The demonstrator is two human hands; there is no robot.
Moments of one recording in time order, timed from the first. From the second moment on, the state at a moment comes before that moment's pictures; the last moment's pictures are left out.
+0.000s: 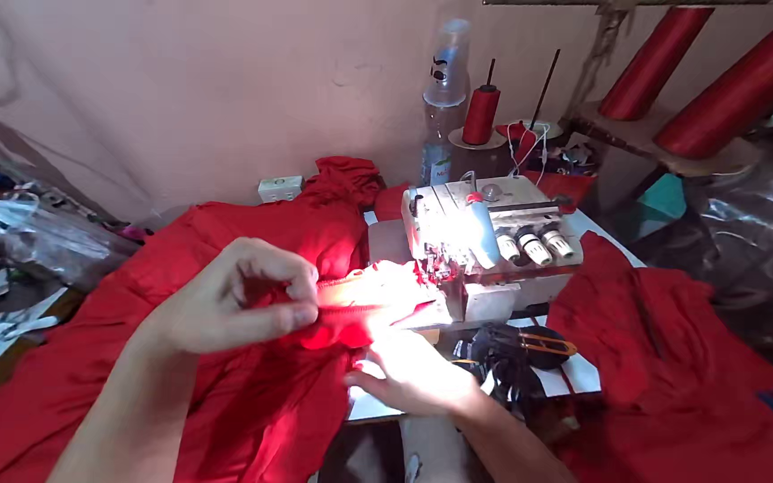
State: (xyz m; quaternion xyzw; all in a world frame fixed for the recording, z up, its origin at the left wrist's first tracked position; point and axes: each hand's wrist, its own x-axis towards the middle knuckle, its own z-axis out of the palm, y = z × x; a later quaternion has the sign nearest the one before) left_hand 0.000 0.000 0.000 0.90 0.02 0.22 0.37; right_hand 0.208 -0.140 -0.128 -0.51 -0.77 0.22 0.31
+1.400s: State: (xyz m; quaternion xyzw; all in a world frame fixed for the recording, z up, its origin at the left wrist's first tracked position) left_hand 0.068 -0.202 -0.180 0.95 0.13 0.27 0.04; right_hand 0.291 -0.201 -0.212 -0.44 -0.71 -0.01 0.55
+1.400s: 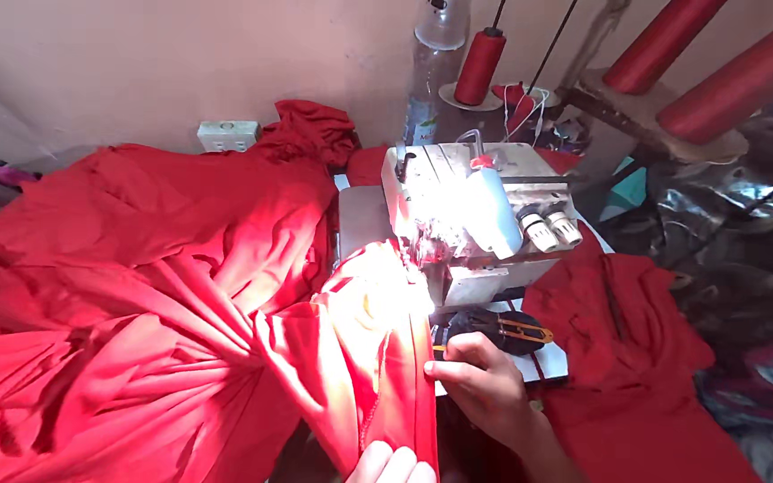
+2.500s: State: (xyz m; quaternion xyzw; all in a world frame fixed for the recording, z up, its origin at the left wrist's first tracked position) left_hand 0.041 -0.212 -0.270 0.89 0.29 0.33 0.15; right_hand 0.394 -0.234 -0.182 -0.72 -0.63 0.09 0.26
